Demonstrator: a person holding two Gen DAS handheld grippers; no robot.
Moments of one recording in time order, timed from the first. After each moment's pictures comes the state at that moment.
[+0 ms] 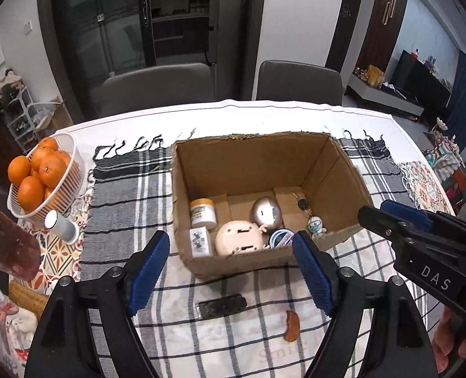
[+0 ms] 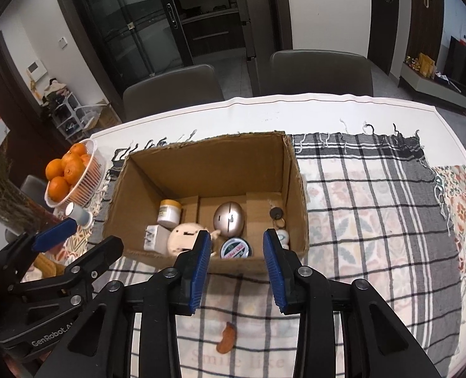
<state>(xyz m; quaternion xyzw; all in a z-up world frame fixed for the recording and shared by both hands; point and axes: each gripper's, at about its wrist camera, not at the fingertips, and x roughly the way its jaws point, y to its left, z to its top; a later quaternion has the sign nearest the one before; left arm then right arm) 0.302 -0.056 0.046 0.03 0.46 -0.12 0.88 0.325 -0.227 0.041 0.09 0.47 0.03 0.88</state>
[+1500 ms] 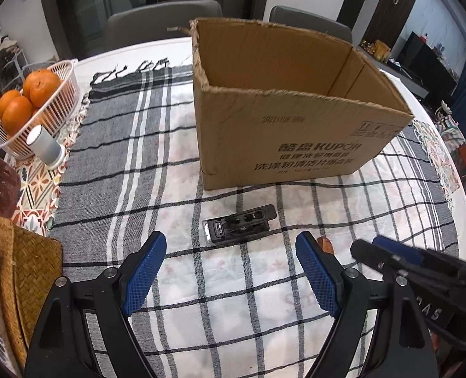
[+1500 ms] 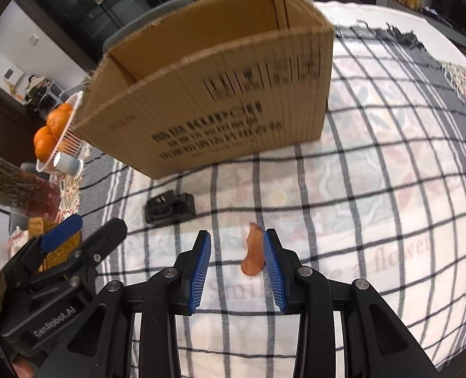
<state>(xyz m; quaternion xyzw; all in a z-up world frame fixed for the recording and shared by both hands) 0.256 -0.022 -0.057 0.02 0.54 -0.11 0.84 0.256 -0.198 -0.070 0.17 0.56 0.01 0.81</state>
